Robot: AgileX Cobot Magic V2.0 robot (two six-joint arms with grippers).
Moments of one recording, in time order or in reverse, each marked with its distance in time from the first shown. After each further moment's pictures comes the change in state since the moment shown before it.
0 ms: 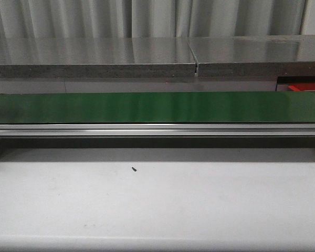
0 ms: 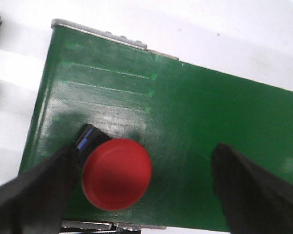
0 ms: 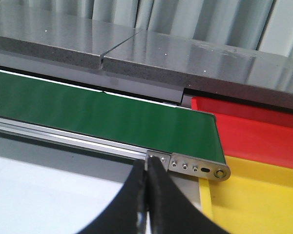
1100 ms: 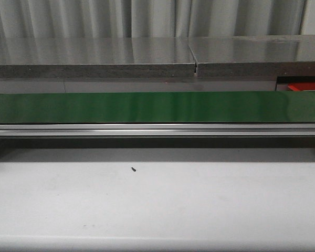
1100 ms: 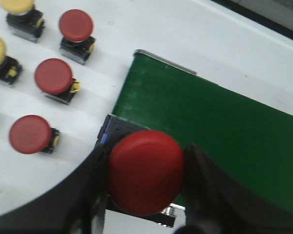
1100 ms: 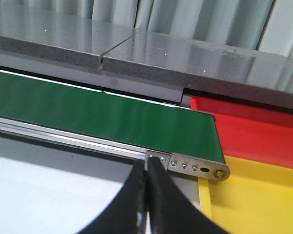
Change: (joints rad) left arm 0.095 -0.218 0.172 0.045 -0.102 -0.037; right arm 0.000 0.000 0.000 0.000 0.000 0.000
